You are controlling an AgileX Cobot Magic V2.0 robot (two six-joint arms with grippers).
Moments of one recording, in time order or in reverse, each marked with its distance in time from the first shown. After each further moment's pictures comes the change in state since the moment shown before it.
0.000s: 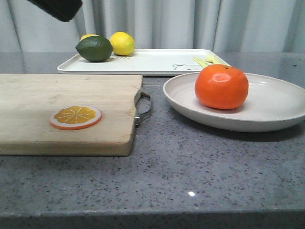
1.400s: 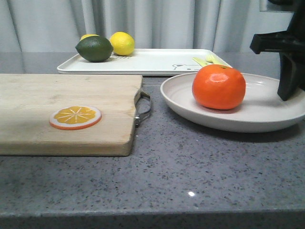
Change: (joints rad) left arm 0.000 -0.165 0.065 0.045 -0.002 -0.044; right arm 0.013 0.340 -0.128 0.052 0.061 -0.008
